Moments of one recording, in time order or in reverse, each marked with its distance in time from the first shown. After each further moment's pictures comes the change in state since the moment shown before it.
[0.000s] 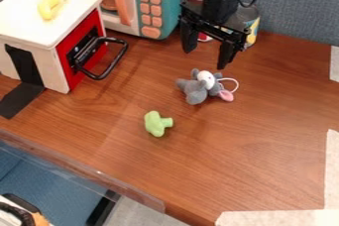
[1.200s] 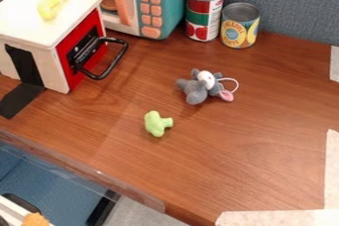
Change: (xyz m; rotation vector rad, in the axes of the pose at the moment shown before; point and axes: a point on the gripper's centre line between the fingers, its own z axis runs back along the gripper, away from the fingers) arm -0.036 0.192 0.073 0.048 -0.096 0.286
